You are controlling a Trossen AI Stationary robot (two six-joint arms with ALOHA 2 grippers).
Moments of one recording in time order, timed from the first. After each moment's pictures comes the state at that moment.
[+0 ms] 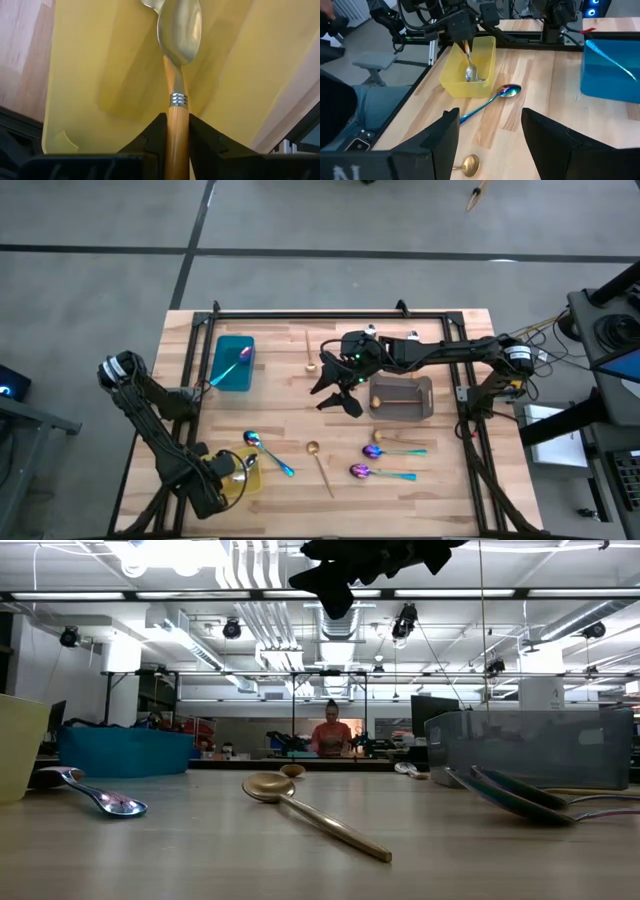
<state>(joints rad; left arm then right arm) -0.98 1.52 0.99 -0.97 0.03 -1.50 -0.12 1.65 1.31 -0.13 -0.55 -0.05</state>
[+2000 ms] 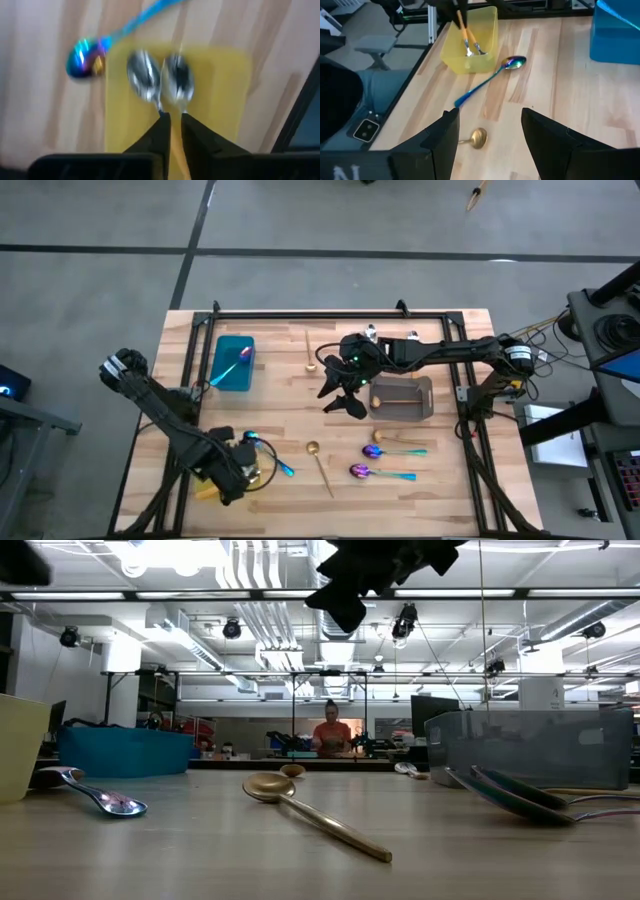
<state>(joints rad) -0.75 1.51 1.16 -1.10 -0.06 -1.05 -0.12 1.64 1.31 -0.27 -0.55 -0.05</state>
